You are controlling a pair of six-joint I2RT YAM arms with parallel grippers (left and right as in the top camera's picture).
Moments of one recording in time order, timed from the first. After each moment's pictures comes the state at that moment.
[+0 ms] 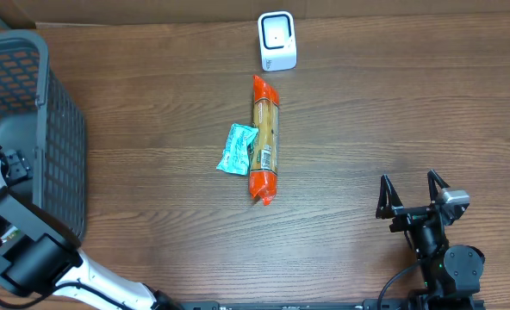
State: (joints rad) left arm 0.81 2.02 1.59 -0.77 -0.33 0.27; right arm 0.05 0.01 0.02 -0.03 -0.12 0.22
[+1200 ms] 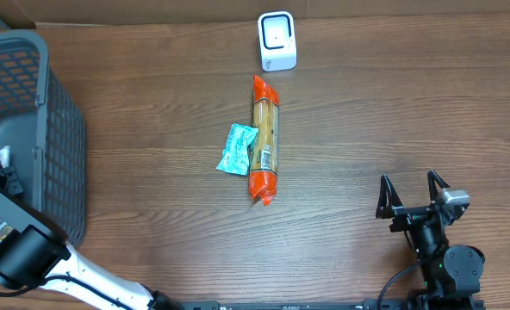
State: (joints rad) left arm 0.87 2.13 1.59 -0.69 -0.37 0.41; right arm 0.05 0.01 0.02 -0.03 -0.12 0.22
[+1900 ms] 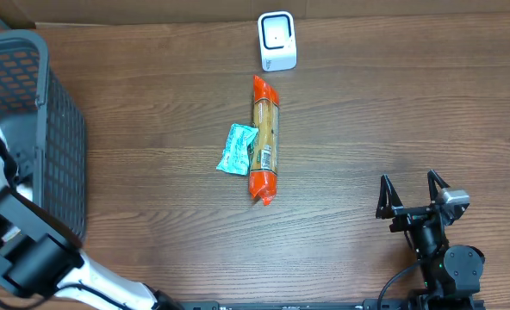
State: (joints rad) left arm 0.78 1.96 1.56 -0.80 -0.16 0.08; right arm 0.05 0.01 0.02 -0.03 -0.12 0.22
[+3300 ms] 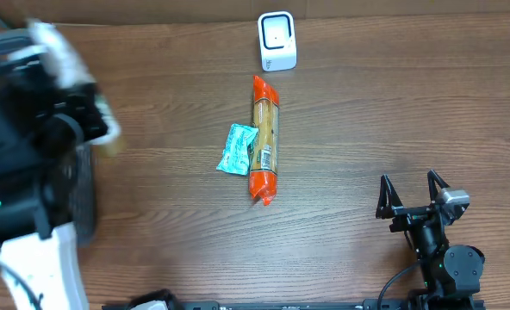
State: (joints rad) left arm 0.23 1.21 1.56 -0.97 0.19 -0.15; right arm 0.05 0.01 0.02 -0.03 -0.12 0.22
